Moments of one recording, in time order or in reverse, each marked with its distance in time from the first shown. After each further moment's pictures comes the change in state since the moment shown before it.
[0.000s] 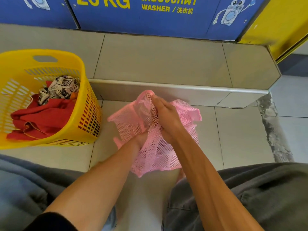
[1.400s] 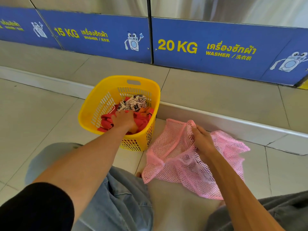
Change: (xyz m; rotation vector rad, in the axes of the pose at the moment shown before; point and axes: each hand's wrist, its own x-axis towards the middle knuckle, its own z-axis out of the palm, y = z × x) left_hand -0.135 0.018 -0.239 0.865 0.728 -0.016; right_hand -0.005 0.019 0.049 -0.215 -0.024 0.009
